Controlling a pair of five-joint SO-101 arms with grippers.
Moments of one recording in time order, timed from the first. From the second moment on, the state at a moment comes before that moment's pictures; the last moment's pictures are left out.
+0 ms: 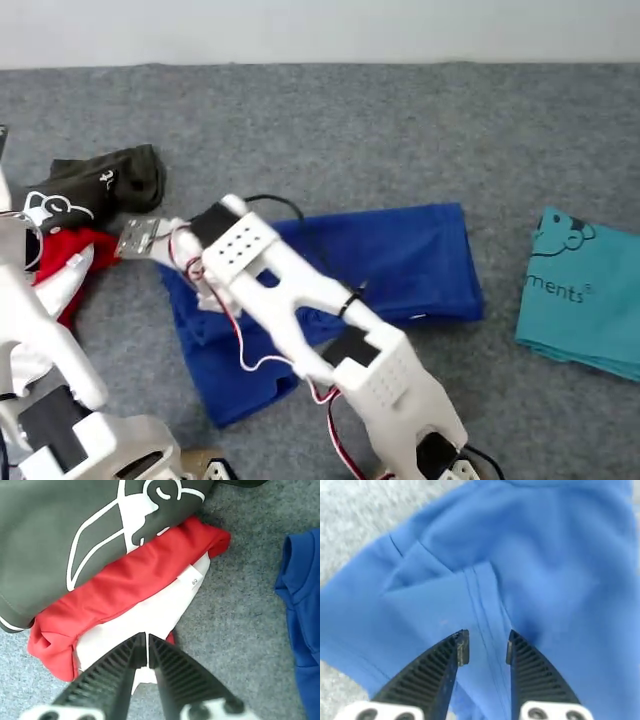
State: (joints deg) left arm -41.6 -3.9 -0.4 90.1 -23.5; right arm -52.0 38.7 -33.6 88.2 30.9
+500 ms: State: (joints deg) left arm -41.6 -3.9 -0.4 90.1 -23.5; right arm -53.2 44.4 -33.6 85.5 33.6
